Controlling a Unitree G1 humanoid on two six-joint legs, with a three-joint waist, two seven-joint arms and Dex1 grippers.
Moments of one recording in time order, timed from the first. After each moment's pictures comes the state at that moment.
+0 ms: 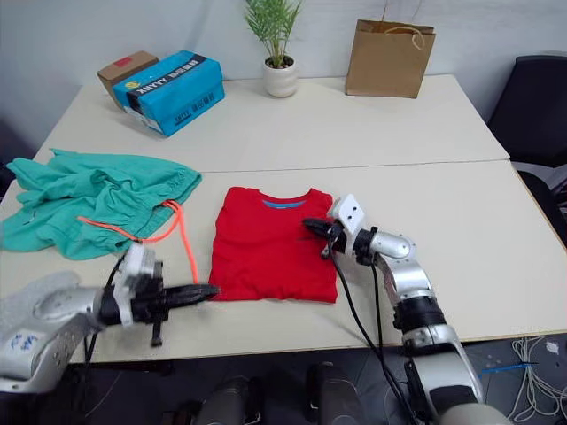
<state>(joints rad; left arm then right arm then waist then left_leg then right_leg) -0.13 0.70 0.13 -0.32 -0.63 0.49 -1.00 -0.55 -0.32 0.12 0.33 0.22 0.01 0.97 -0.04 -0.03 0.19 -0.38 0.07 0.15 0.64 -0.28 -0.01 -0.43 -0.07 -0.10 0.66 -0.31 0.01</state>
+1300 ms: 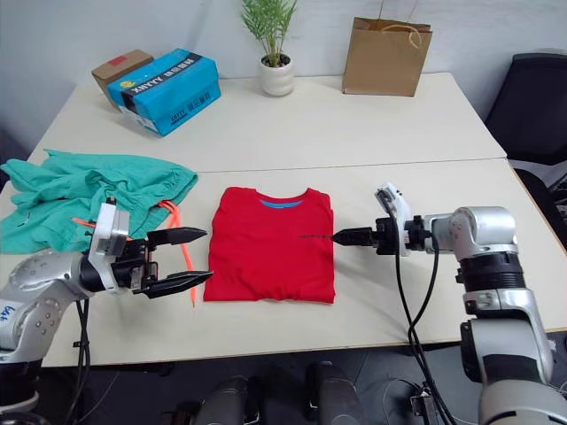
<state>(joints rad) -0.11 0.72 0.25 -0.30 -0.68 0.45 -1.08 -0.88 -0.57 0.07 0.47 0.58 1.34 0.98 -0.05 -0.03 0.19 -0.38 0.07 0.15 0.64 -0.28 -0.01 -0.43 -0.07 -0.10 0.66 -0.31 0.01</state>
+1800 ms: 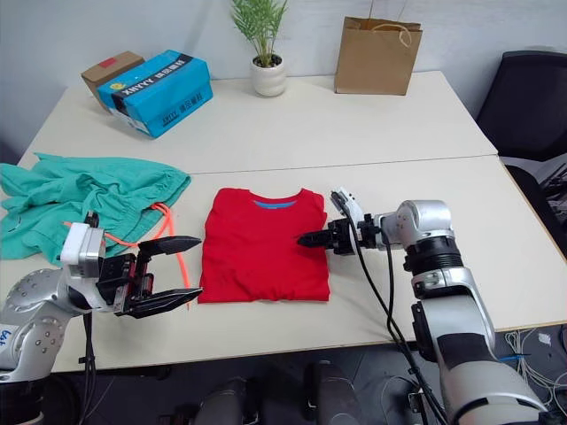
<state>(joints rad) -0.06 0.69 0.28 -0.30 -0.74 0.33 -1.19 -0.96 -0.40 0.04 0.65 0.52 1.31 0.90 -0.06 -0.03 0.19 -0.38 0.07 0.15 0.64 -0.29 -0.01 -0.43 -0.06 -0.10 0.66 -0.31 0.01</state>
